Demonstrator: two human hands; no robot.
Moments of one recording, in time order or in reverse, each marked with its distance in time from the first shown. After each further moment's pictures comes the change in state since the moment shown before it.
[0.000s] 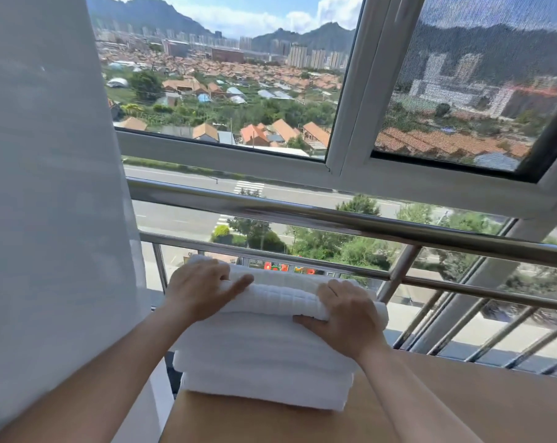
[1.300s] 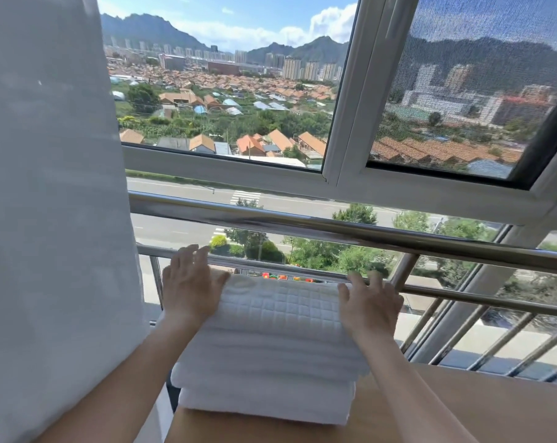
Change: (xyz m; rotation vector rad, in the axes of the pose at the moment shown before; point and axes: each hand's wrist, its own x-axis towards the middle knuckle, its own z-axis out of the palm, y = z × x) left_hand 0.010 0.006 -0.003 -0.101 0.118 -0.326; right_hand 0.026 0.013 -0.013 -0.167 -0.302 0.723
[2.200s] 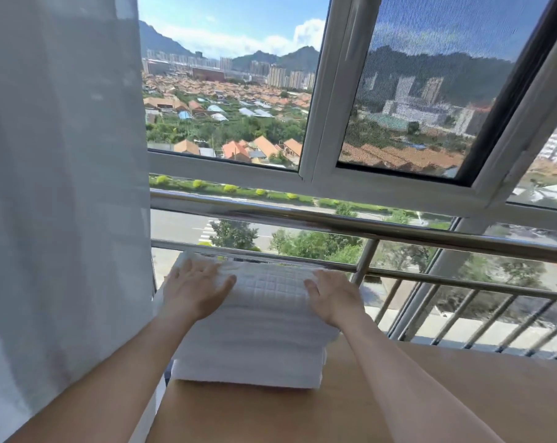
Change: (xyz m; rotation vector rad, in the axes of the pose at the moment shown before) left_hand -0.050 0.021 -0.022 0.195 -0.388 0.088; right_hand -0.037 0.017 -0.030 0.101 -0.347 -0.213
